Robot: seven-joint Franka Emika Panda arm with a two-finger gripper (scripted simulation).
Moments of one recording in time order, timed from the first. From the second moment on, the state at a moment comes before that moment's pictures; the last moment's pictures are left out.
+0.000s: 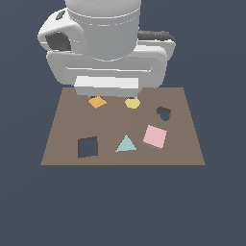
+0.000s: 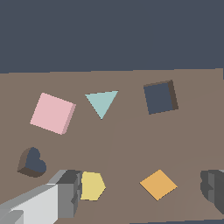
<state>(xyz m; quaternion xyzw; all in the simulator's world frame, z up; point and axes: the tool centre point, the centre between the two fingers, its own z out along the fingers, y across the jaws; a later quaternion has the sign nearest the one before) 0.012 -0.026 0.176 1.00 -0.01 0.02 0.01</state>
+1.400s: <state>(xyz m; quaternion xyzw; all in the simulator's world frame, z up) 0.044 0.068 0.084 0.99 -0.14 0.01 0.00</state>
